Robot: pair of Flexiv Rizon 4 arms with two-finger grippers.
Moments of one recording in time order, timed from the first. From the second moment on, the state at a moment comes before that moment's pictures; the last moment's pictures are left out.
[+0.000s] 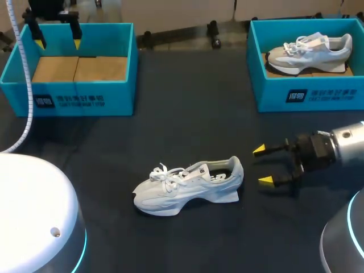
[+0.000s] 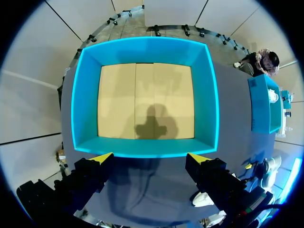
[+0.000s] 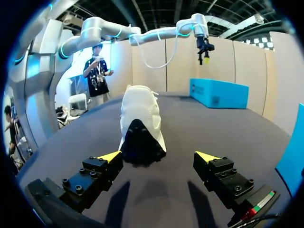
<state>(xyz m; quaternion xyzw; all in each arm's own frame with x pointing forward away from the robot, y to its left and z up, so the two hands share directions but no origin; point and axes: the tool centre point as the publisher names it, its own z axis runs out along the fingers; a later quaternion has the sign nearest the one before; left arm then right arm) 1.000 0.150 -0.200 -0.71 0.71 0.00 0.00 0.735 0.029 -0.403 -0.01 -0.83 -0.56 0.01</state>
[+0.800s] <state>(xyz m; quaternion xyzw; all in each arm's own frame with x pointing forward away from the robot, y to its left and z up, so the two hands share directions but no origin) 1.000 0.150 -0.200 -0.71 0.71 0.00 0.00 0.723 0.076 -0.406 0.04 -0.83 -0.56 0.04</state>
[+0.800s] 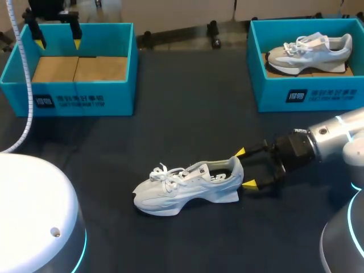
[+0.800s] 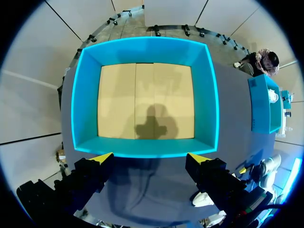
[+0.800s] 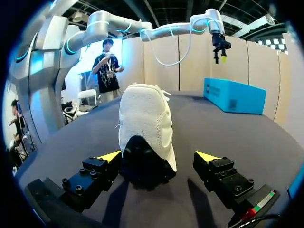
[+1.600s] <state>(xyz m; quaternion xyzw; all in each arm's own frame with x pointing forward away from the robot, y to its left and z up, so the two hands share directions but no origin) 1.000 0.150 -0.200 -0.71 0.71 0.00 0.00 0.714 0.090 -0.407 0.04 -0.83 -0.56 0.03</state>
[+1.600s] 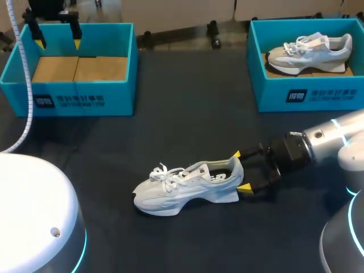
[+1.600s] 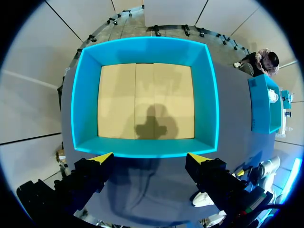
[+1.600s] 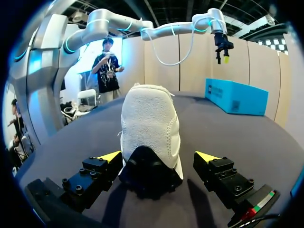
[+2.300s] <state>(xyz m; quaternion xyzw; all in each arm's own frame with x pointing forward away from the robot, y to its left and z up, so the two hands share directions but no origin) 1.000 0.150 -0.200 -0.71 0.71 0.00 0.00 0.705 0.103 -0.405 0.04 -0.83 -0.56 0.04</state>
